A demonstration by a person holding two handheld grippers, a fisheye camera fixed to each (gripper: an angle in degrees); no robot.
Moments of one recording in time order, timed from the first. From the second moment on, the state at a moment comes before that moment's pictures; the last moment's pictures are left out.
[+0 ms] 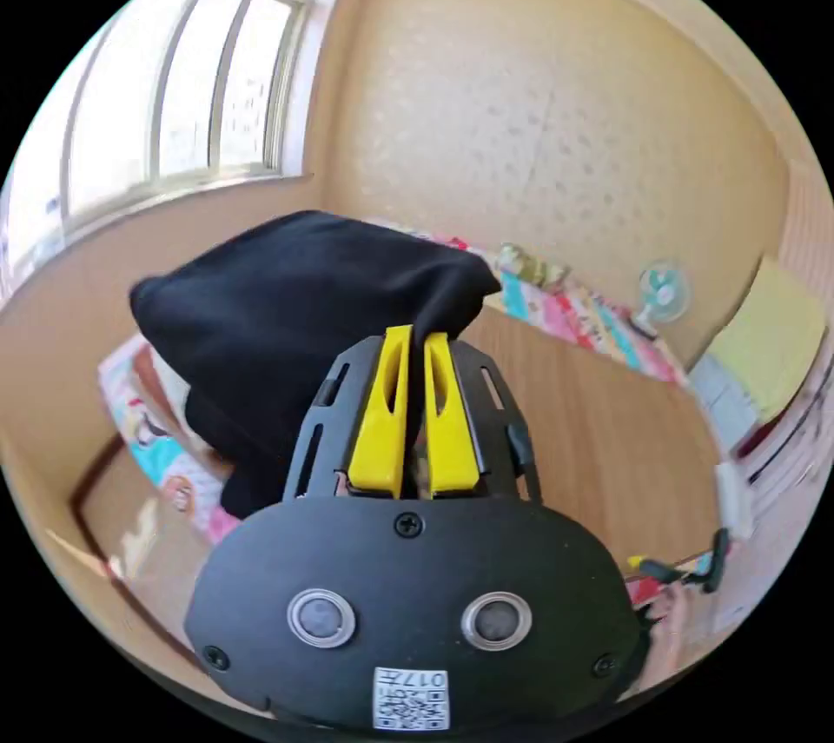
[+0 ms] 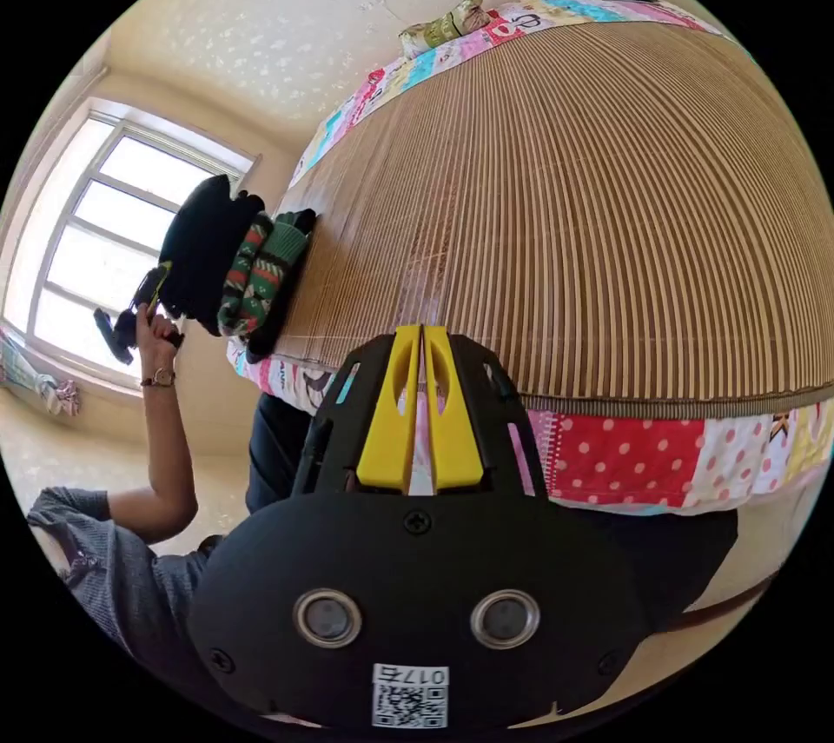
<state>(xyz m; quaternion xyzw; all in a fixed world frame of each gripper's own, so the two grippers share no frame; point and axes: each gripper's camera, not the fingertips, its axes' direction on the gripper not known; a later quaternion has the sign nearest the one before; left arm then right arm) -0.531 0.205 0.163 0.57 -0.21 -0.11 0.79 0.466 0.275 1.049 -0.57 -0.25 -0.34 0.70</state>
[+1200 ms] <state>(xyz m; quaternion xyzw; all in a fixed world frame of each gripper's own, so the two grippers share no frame) -0.435 -0.159 0.573 0.22 -0.23 -0.07 0.94 0.400 0.314 1.051 -0.59 -0.35 -0.32 0.65</state>
